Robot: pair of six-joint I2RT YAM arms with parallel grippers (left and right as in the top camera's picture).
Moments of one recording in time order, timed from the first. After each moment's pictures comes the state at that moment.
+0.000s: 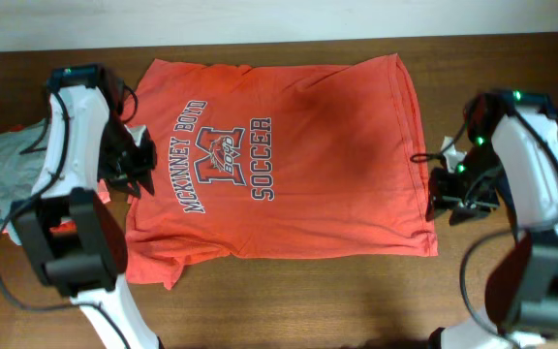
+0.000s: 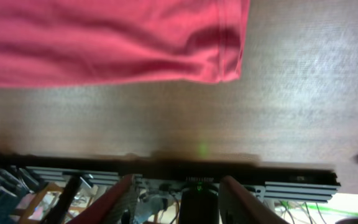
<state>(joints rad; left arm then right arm) 0.10 2.06 1.83 -1.65 0.09 -0.04 -0.17 1.73 1.47 -1.62 -0.15 -0.06</state>
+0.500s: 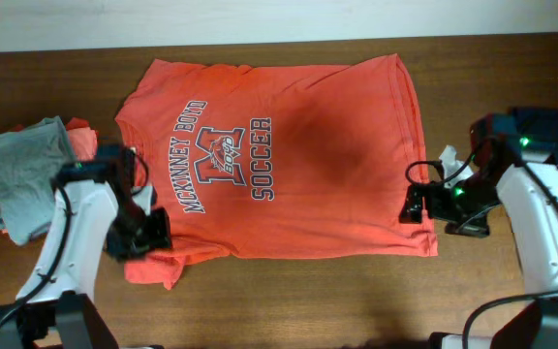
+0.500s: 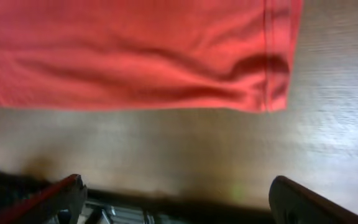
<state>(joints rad) 0.09 1.56 1.09 -1.29 0.11 -0.12 -0.17 1.51 1.22 -1.35 -0.30 -0.01</state>
